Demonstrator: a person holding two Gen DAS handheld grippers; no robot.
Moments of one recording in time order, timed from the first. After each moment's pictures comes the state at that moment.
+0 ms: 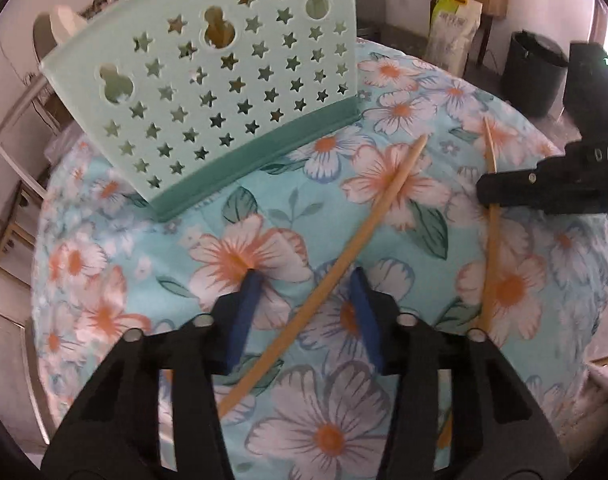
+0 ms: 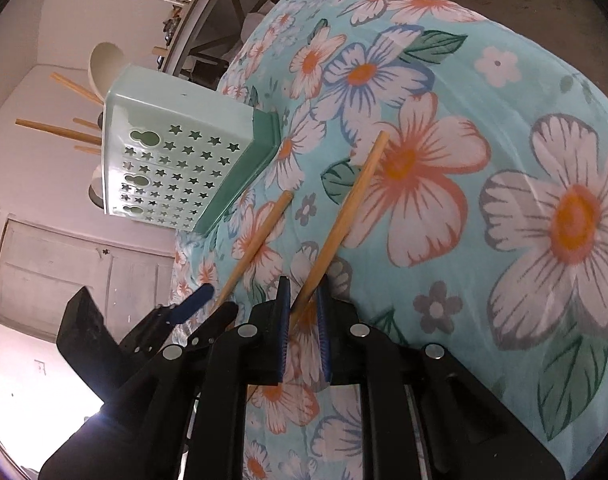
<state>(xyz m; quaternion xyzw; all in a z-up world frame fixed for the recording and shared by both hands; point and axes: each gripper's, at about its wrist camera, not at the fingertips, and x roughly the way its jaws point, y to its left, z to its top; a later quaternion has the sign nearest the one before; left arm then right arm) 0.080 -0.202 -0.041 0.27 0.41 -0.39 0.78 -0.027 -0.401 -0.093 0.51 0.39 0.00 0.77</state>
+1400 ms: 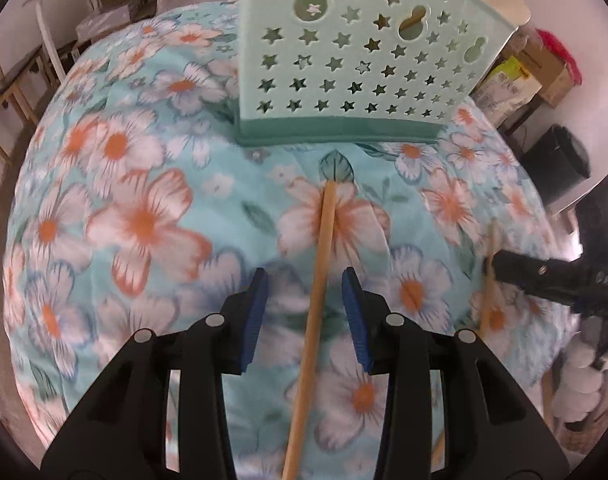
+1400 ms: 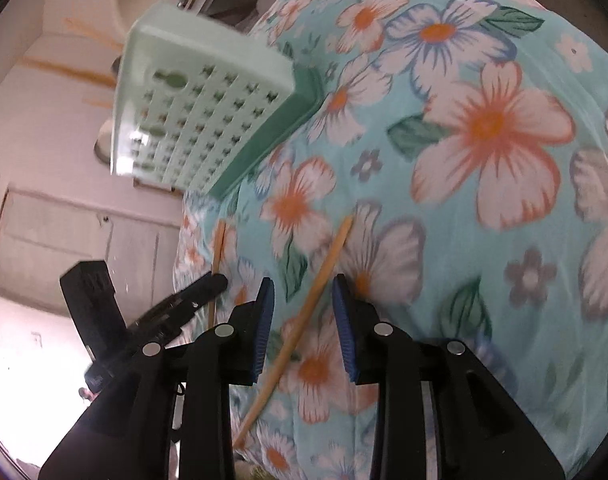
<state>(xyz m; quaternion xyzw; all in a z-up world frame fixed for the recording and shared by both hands) 0.125 -0.147 -0.037 0.11 0.52 -0.32 0.78 -0.004 -0.380 -0.086 0.49 0.42 0.03 0.76</state>
